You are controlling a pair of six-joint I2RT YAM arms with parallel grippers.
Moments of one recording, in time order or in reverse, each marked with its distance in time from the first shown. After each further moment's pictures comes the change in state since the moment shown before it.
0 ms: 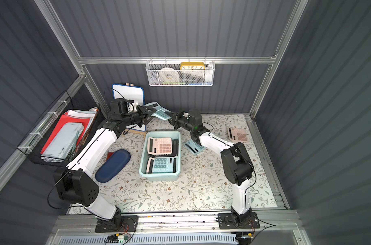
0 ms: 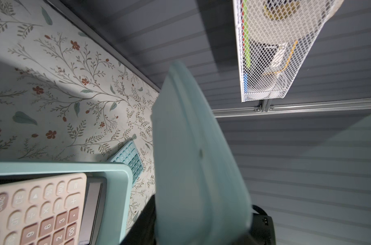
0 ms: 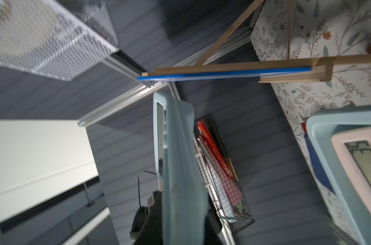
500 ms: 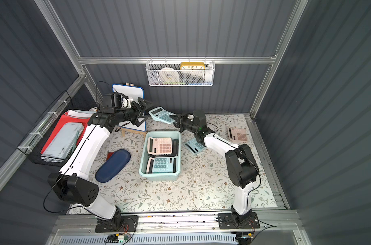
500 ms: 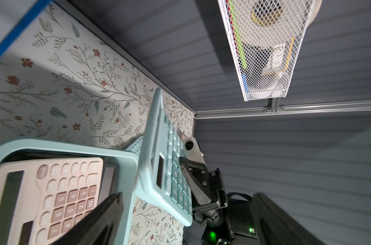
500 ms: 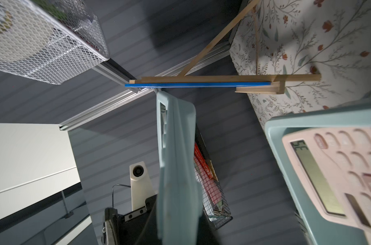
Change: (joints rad) left arm 0.028 -0.002 0.247 -0.367 -0.068 0.104; right arm -0.052 -0.092 -0.085 -0.145 -0.076 -0.154
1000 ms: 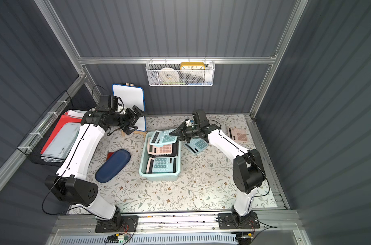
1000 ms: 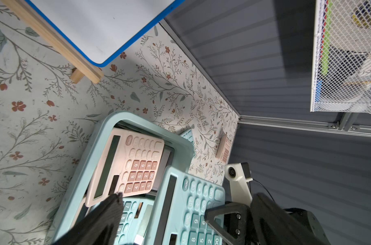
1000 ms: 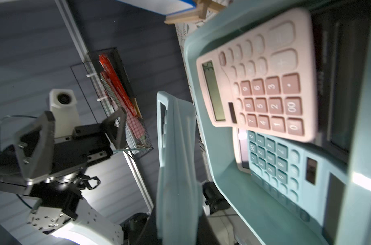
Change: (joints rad) left arm 0.043 -0.002 0.027 -0.289 -0.117 0.089; right arm 0.006 -0.074 0.102 -0.793 -0.323 -0.678
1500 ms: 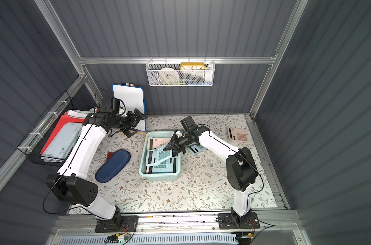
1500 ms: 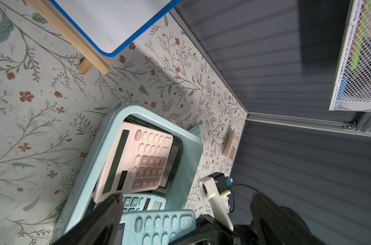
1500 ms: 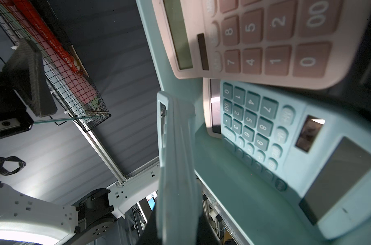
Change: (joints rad) left arm 0.000 -0.001 -0.055 0.000 0.001 0.006; right arm 0.119 0.095 0.066 -0.231 -0.027 -0.203
